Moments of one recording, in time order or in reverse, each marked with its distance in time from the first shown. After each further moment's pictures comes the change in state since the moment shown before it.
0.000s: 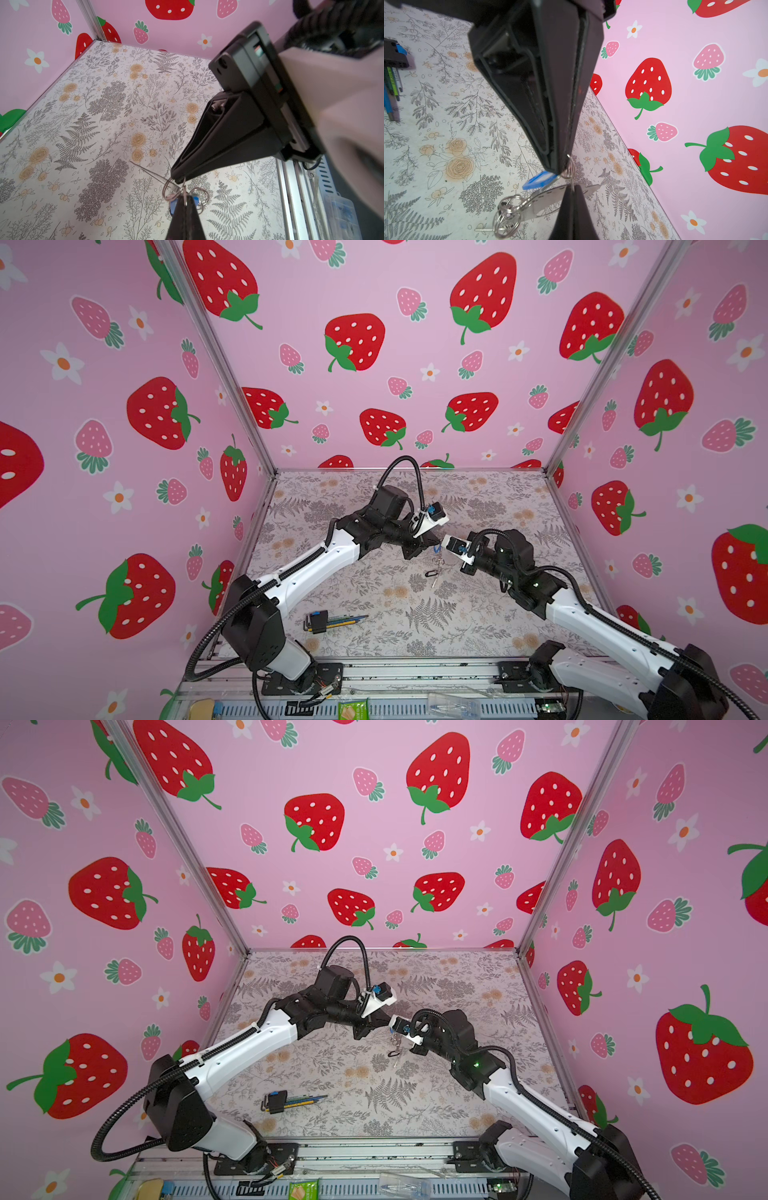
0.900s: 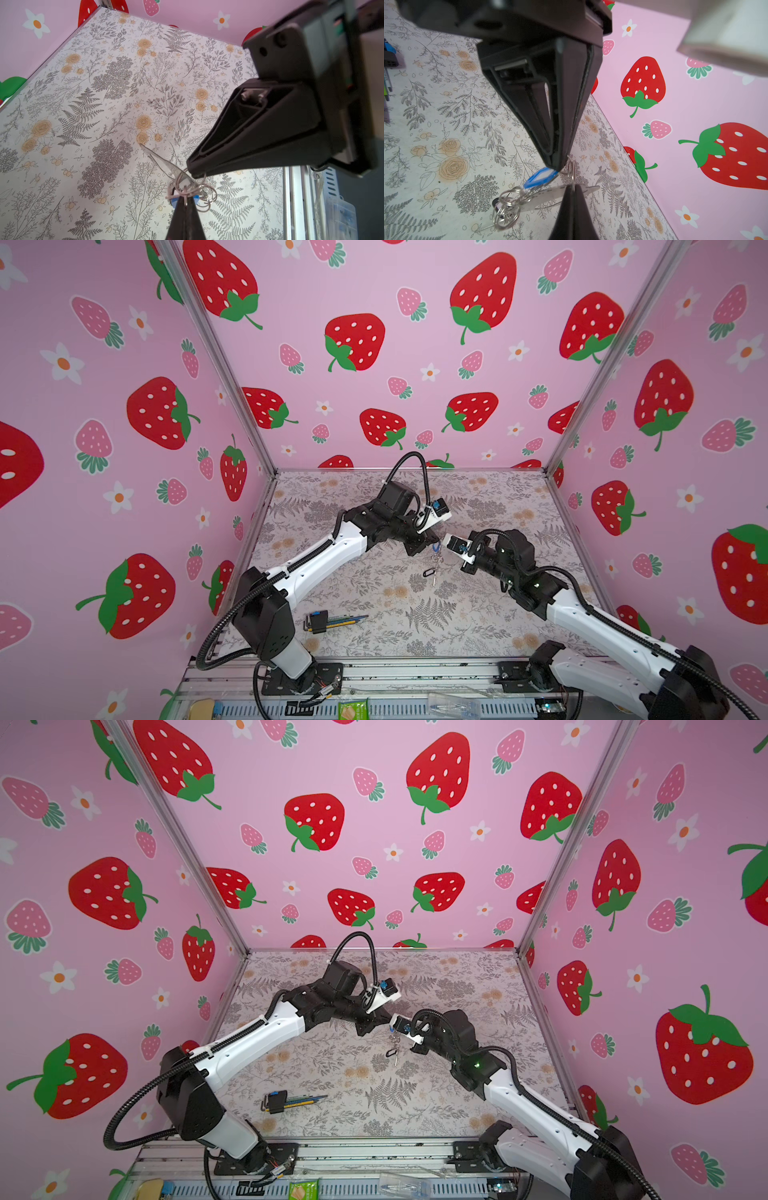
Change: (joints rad) left arm -0.016 0.076 0.120 -0.135 -0.098 -0.050; right arm 0.000 -0.009 0.000 0.002 0.025 0.000
